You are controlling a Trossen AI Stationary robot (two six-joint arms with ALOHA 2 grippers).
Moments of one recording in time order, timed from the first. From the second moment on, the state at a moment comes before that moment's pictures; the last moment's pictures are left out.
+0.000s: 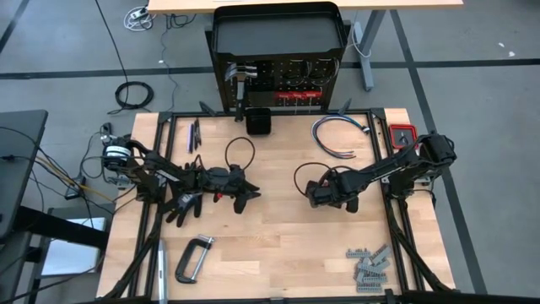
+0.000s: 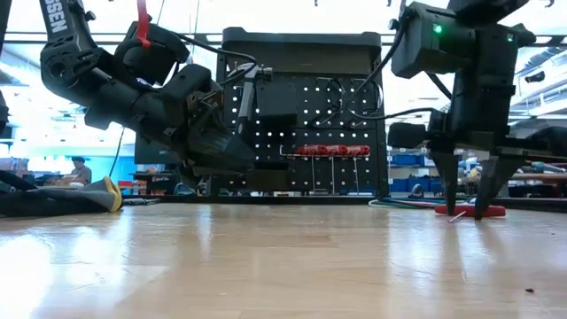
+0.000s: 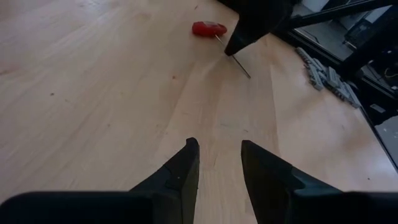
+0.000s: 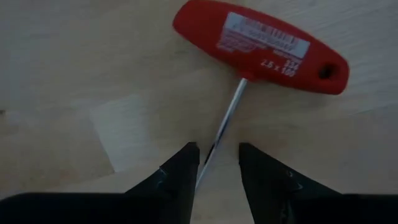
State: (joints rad) left arm -0.01 1.64 0.41 0.85 0.01 -0.50; right arm 0.19 1.59 0.80 -0.67 0.13 2.11
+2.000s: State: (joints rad) left arm -0.01 1.64 0.41 0.86 0.04 -0.47; right arm 0.05 1.87 0.97 -0.44 0.50 1.12
